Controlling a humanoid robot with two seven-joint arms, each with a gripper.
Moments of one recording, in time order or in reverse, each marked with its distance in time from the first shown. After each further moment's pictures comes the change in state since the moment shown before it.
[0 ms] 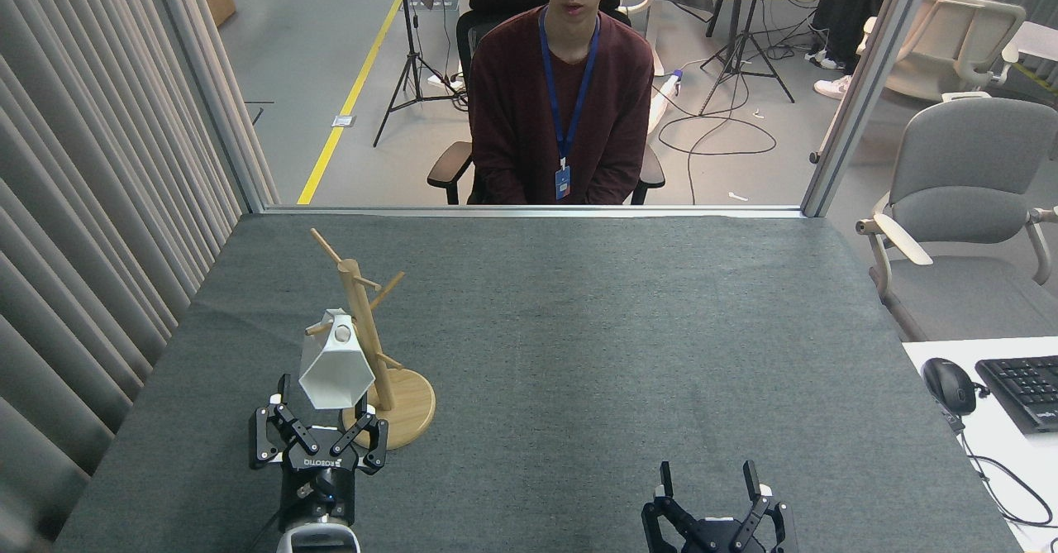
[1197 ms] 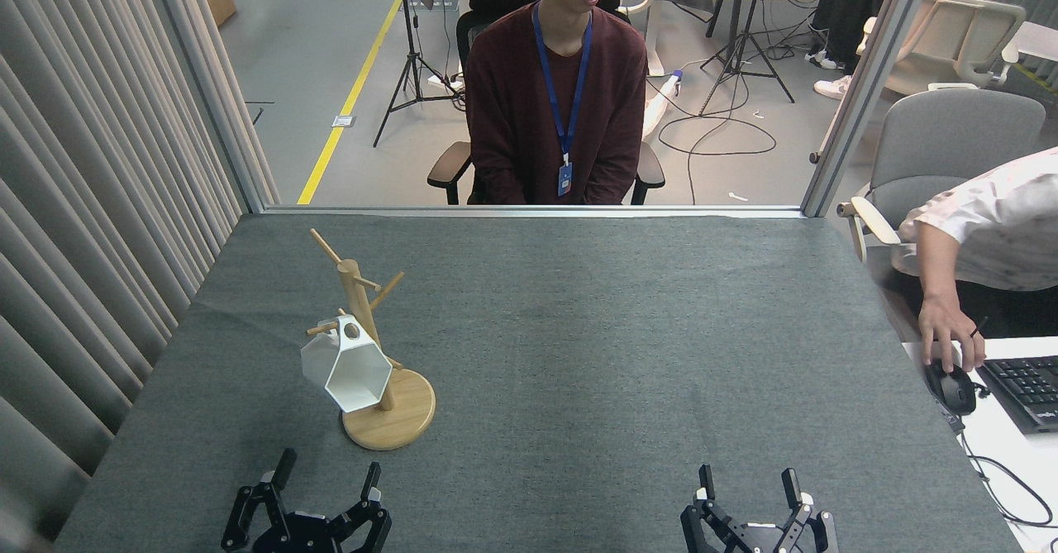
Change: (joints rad) left arm 0.393 0.087 -0.034 -0.514 0.563 -0.538 -0.059; right arm 0.037 -0.073 -0.046 -0.056 -0.147 -0.055 0.002
